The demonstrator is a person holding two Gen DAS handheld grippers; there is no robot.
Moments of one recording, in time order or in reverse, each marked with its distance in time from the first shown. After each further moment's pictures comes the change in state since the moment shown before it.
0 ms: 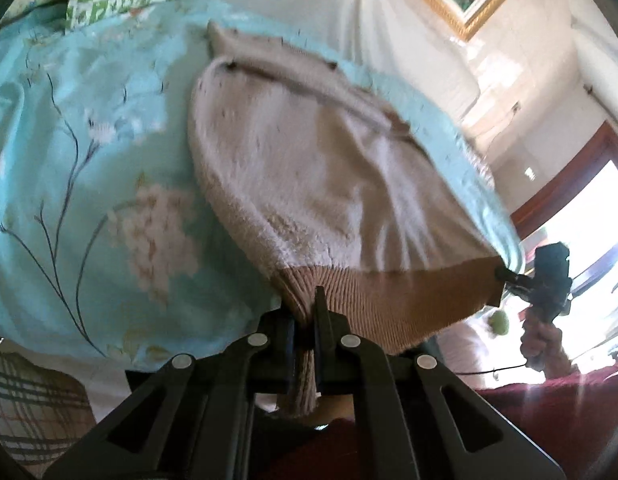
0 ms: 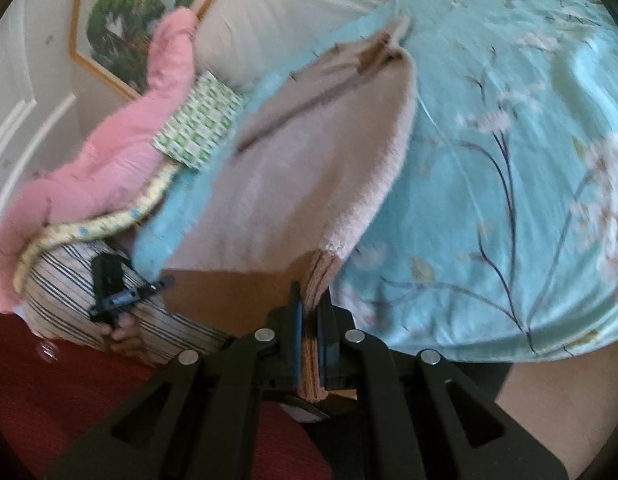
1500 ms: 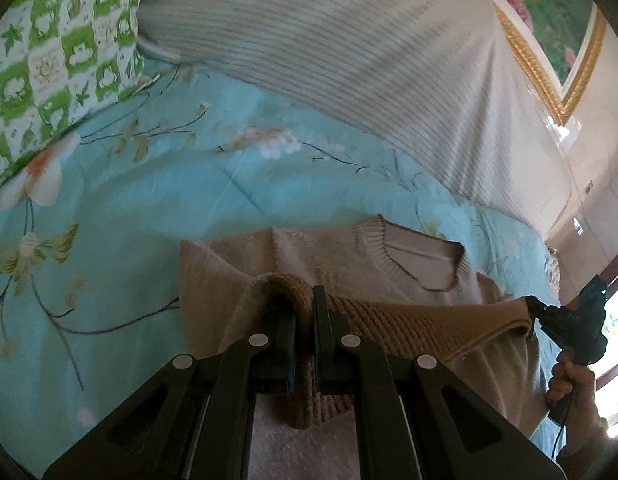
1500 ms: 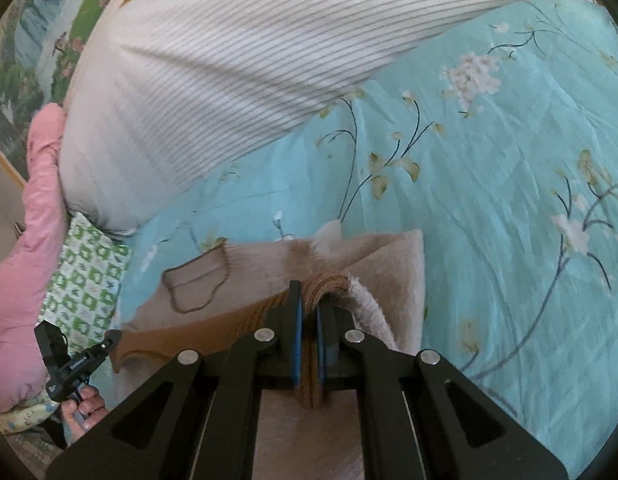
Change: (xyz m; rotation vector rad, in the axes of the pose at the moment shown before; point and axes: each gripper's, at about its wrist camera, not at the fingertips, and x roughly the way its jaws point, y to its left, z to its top) left arm 0.214 0.096 0.371 -0.059 -0.186 0.182; right arm 0.195 -0.087 0.355 0.096 -0.194 -0.313
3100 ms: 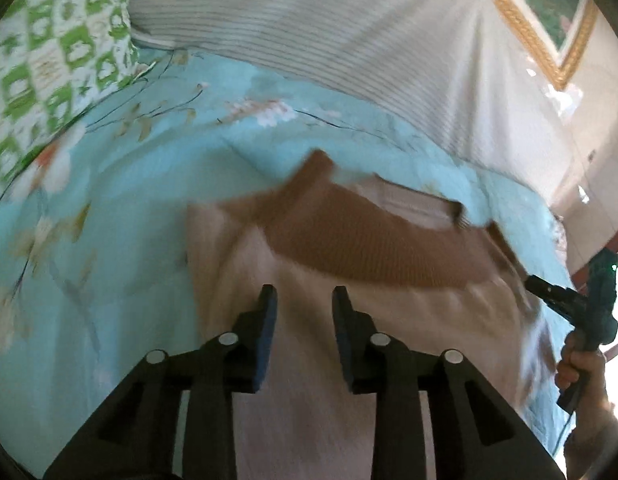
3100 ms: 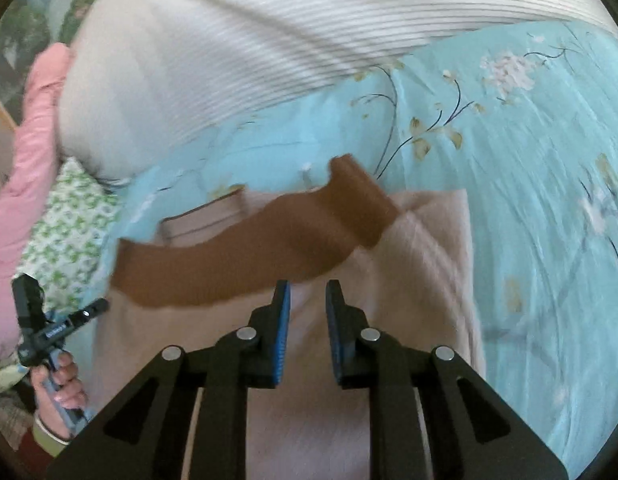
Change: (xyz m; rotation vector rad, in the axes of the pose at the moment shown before) left arm -0.043 -0.009 -0.033 0.067 0.091 0.009; right arm -0.001 0.042 -0.029 -0.116 0.083 -0.049
